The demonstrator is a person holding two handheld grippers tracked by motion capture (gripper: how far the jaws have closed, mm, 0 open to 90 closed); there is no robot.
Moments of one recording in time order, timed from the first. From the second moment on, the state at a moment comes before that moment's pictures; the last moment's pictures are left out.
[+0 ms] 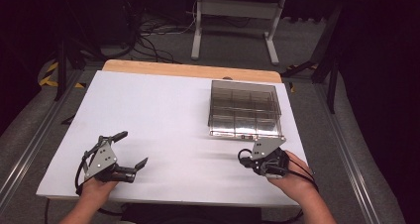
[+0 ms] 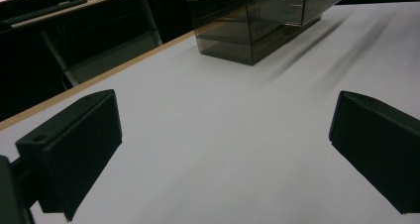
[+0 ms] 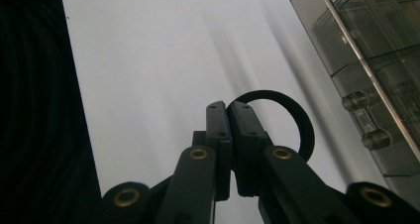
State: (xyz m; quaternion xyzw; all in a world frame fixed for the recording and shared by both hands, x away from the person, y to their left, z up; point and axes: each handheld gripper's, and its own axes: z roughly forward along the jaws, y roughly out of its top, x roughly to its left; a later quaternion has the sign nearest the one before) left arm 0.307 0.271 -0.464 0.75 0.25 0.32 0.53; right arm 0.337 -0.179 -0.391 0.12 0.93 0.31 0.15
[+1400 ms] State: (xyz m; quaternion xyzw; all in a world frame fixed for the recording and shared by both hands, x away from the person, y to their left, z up) left arm 0.307 0.270 -0.464 0.75 0.24 0.32 0.53; right arm 0.388 -0.171 -0.348 0.17 0.92 0.30 0.17
